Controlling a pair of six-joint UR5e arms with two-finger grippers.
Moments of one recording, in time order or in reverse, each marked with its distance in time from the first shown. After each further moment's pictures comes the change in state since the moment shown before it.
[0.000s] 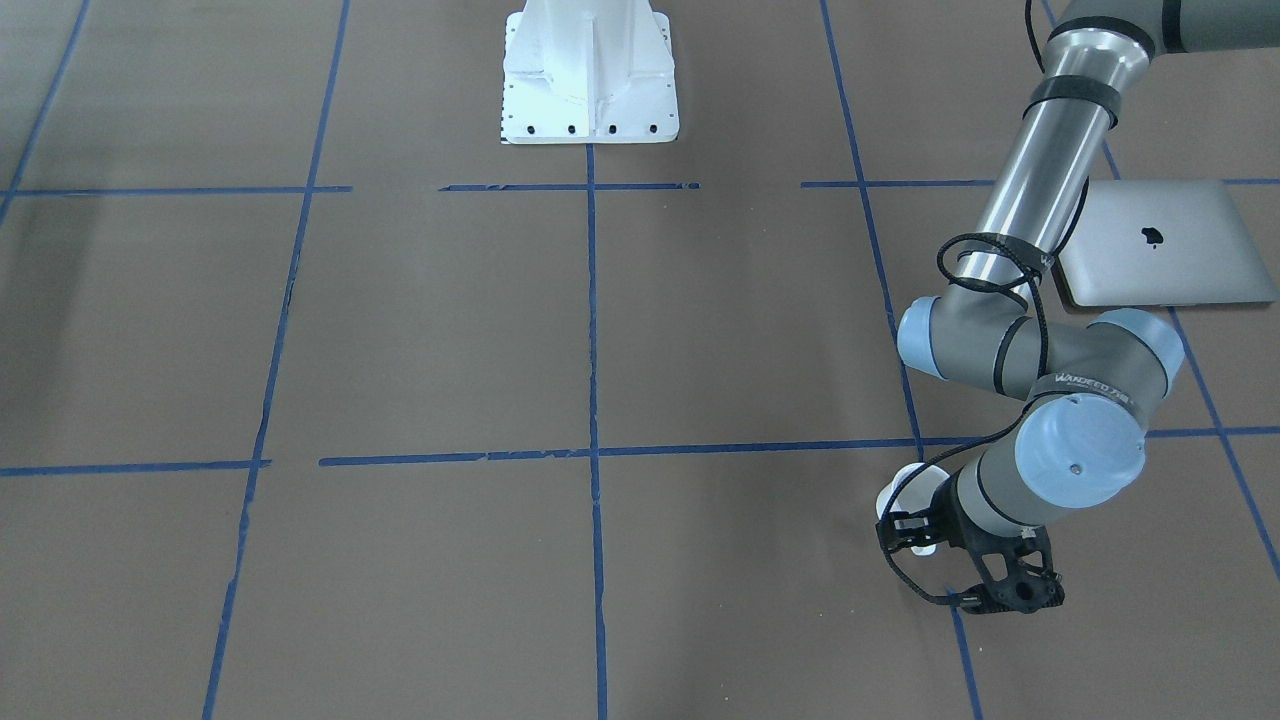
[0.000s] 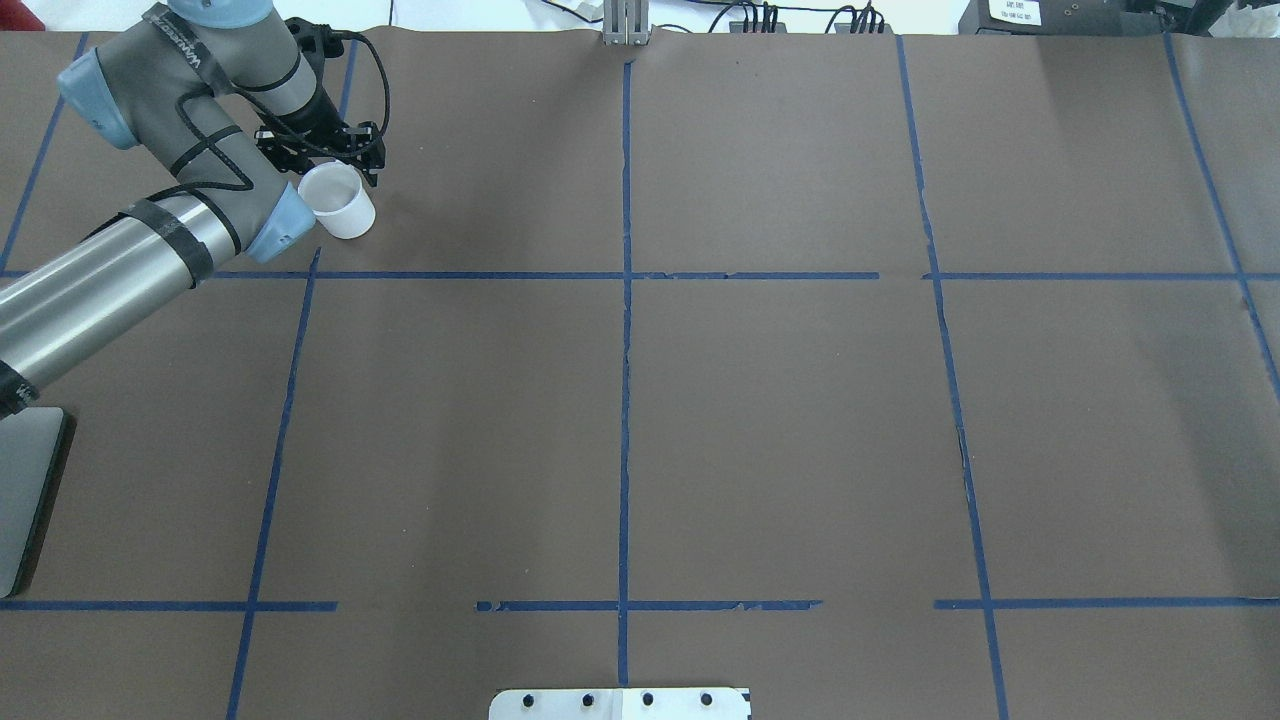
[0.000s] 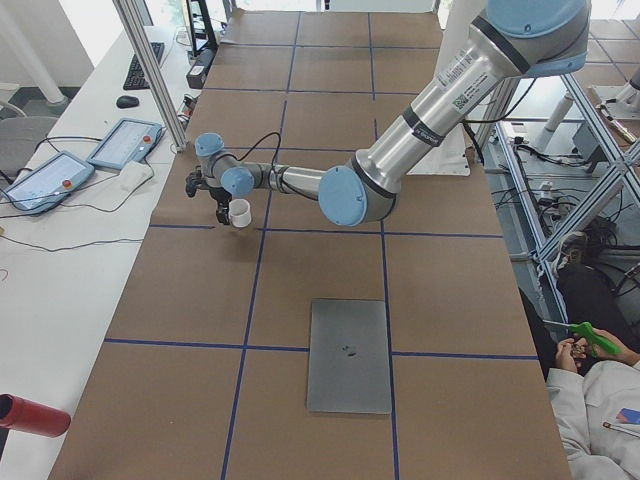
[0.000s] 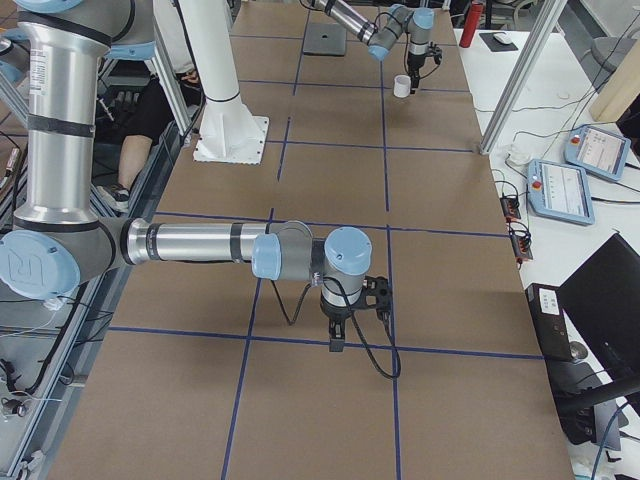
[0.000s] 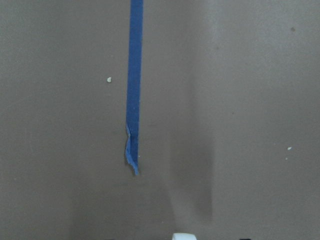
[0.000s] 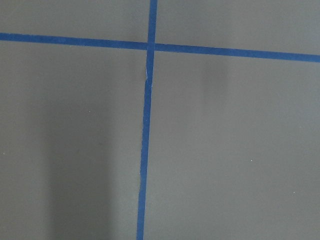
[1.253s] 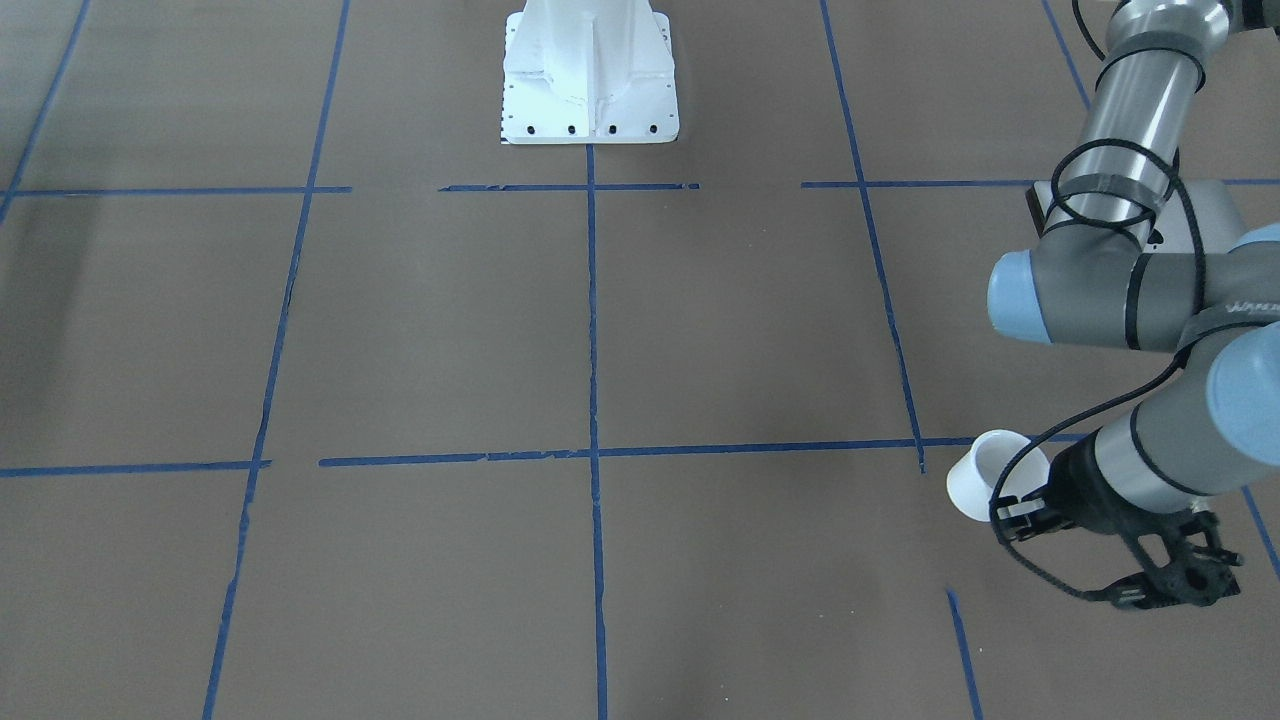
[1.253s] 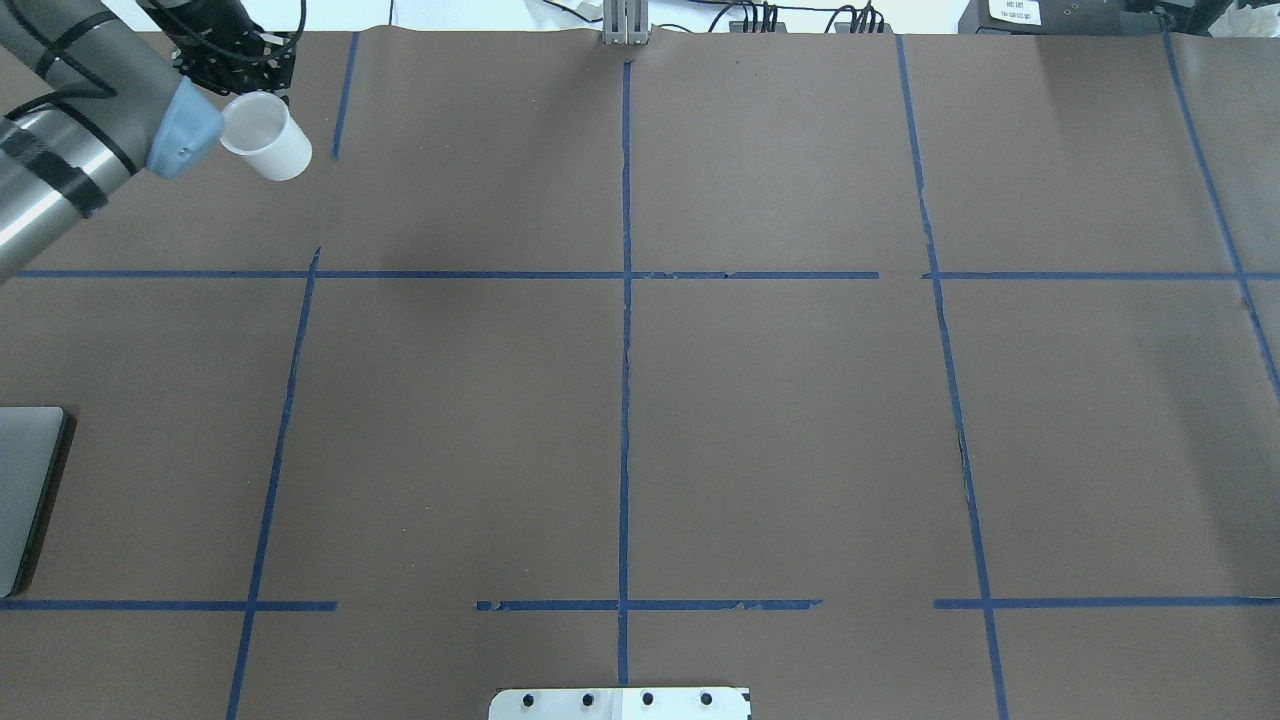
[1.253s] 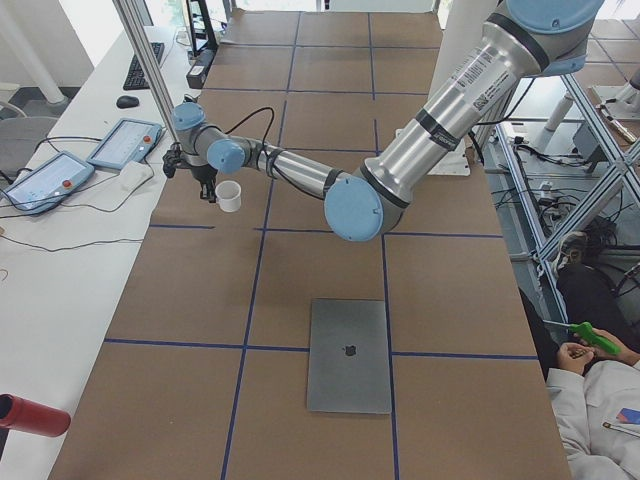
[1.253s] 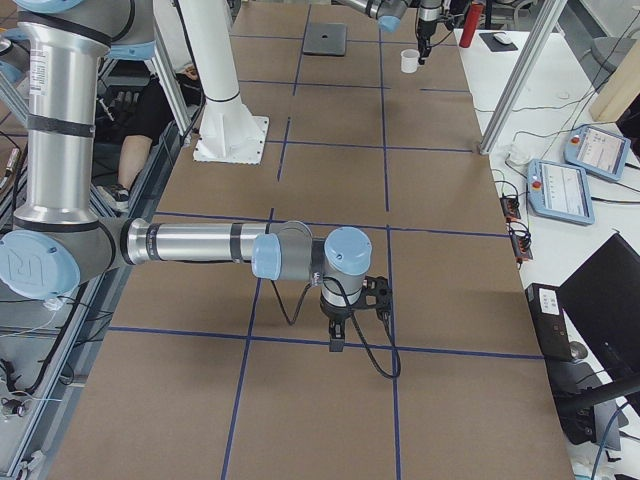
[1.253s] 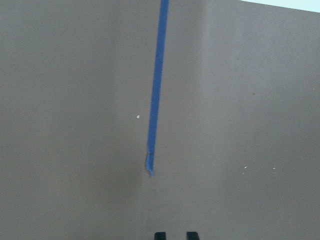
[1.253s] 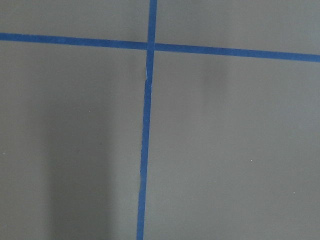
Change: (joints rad) left arm -0.162 0.124 -0.368 0.284 -0.077 0.097; right arm 0.000 0.000 0.000 0.000 0.000 0.001
